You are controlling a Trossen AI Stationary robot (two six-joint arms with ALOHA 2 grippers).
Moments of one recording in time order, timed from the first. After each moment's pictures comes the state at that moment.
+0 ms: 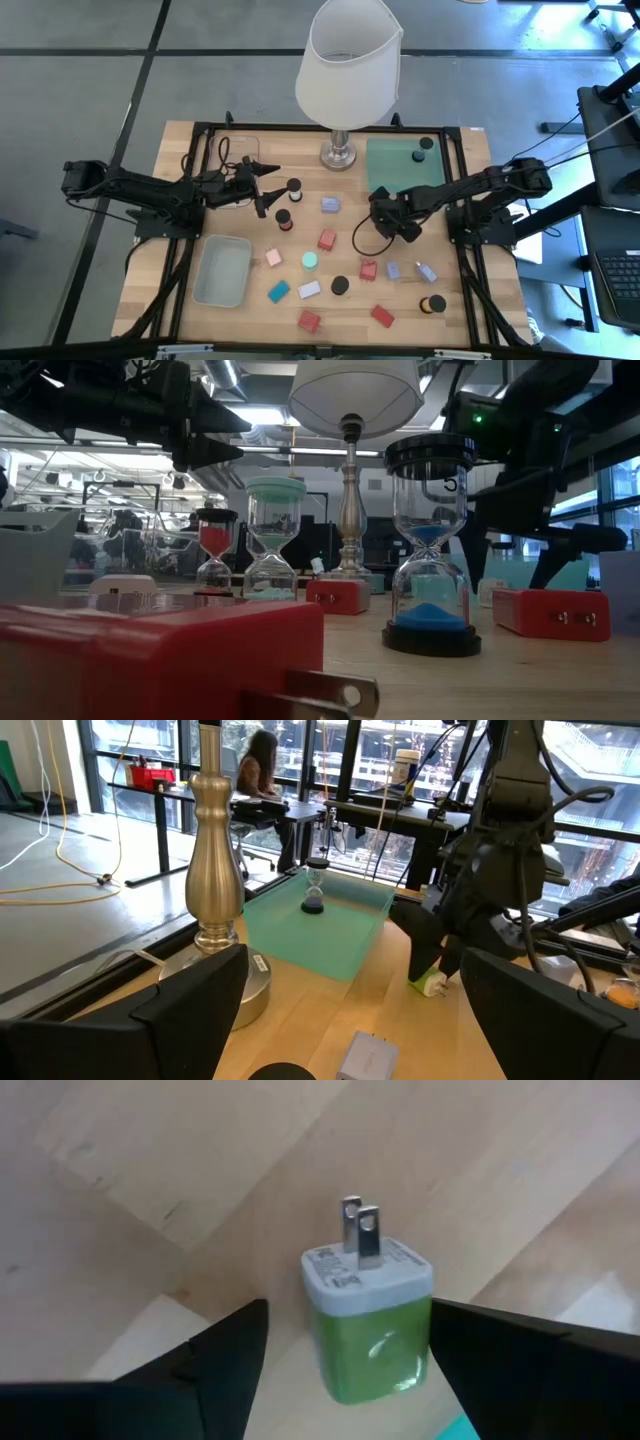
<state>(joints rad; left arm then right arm) 0.07 0.96 0.26 0.68 -0.32 -0.16 0.07 1.53 0.72 -0.60 0.21 -0.73</state>
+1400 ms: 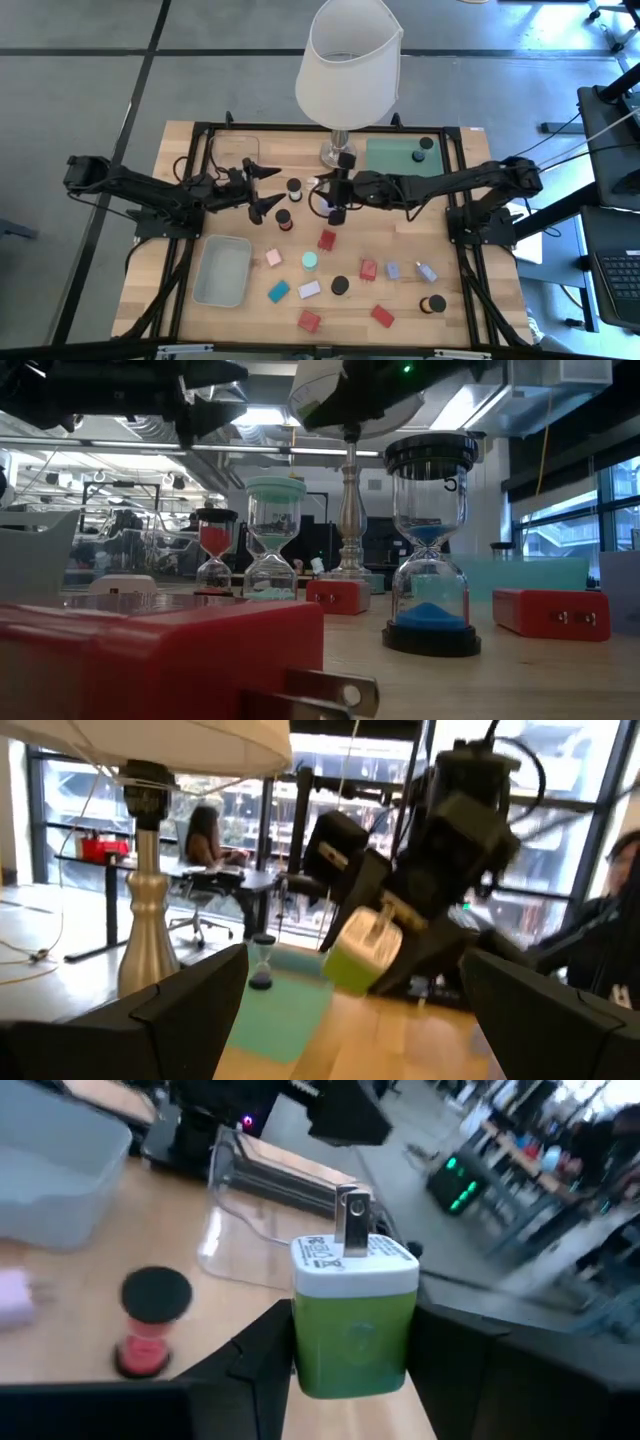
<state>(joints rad) -0.03 0.99 0.26 0.92 -0.33 -0.10 0.07 1.61 1.08 0.18 0.38 -0.38</state>
